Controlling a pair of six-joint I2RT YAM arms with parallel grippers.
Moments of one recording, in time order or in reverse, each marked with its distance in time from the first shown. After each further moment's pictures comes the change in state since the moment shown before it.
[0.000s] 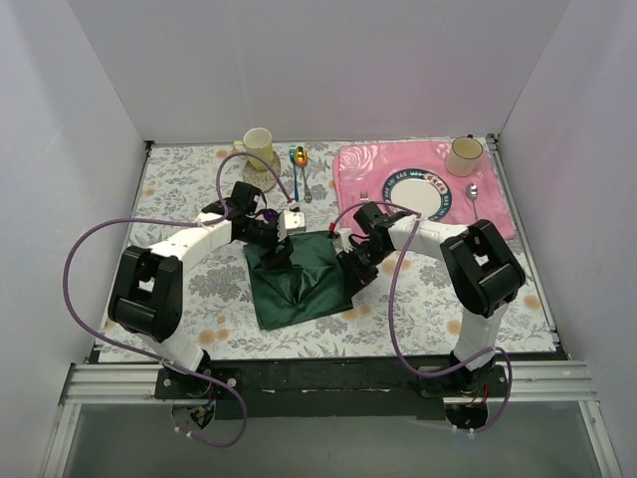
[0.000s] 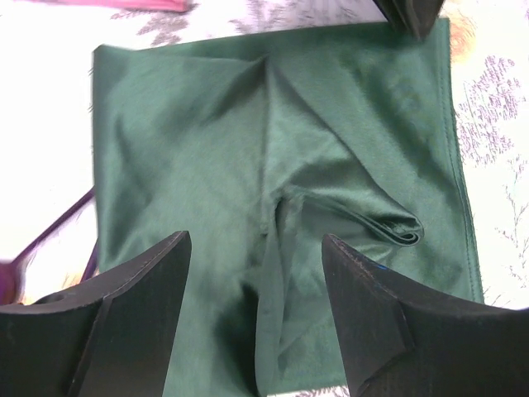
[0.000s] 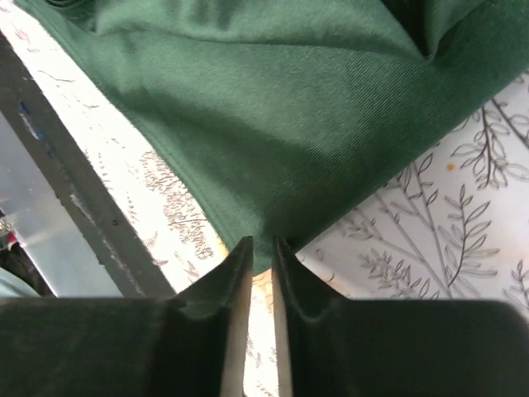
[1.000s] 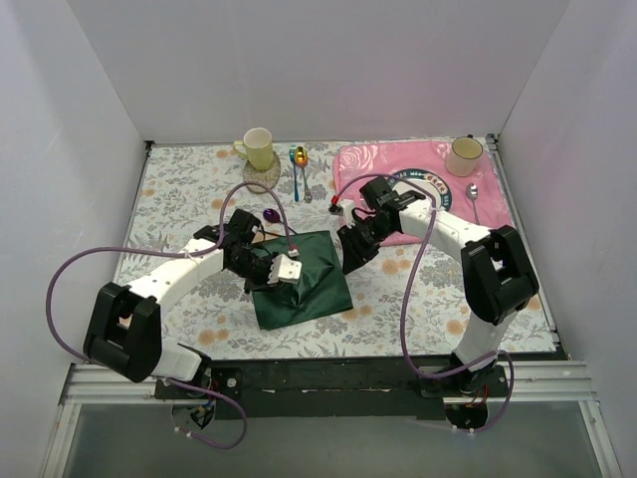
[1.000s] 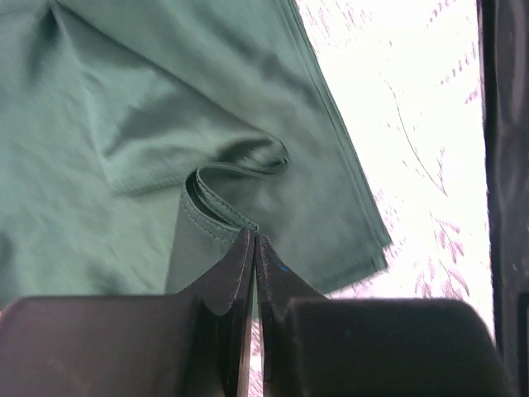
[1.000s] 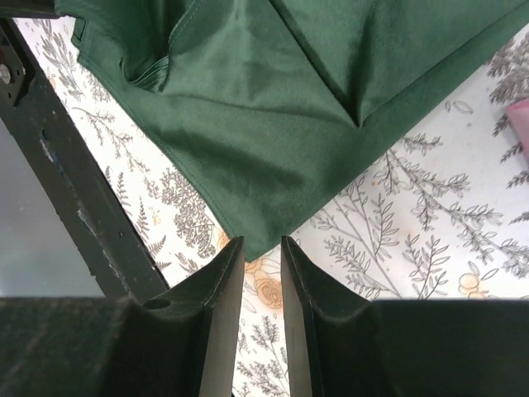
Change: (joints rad) left arm -0.106 -0.219 -0.164 -0.259 -0.109 0.302; right arm -0.048 -0.101 0.148 -0.100 0.029 -0.071
